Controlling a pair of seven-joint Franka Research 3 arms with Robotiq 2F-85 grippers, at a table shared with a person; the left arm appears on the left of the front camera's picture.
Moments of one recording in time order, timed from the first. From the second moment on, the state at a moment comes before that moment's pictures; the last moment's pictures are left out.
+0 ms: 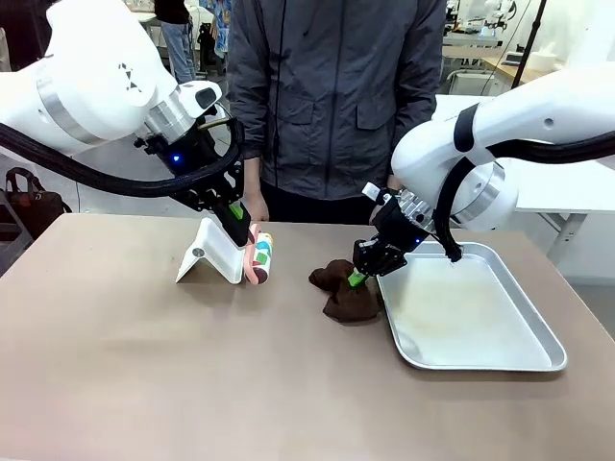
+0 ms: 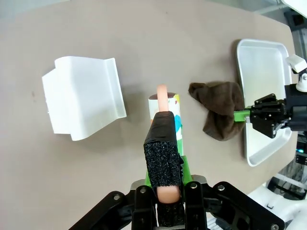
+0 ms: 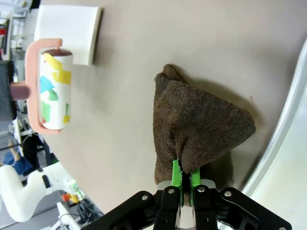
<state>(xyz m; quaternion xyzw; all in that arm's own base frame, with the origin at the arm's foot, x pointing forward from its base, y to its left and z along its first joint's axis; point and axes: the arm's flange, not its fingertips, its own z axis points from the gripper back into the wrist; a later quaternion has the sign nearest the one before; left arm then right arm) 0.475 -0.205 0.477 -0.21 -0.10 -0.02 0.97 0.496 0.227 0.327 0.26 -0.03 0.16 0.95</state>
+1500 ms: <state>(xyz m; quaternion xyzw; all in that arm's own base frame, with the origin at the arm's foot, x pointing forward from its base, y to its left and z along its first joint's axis) 0.529 -0.183 0.445 -0.17 -0.10 0.05 0.98 0.506 0.248 0.307 0.22 0.00 0.15 0.97</state>
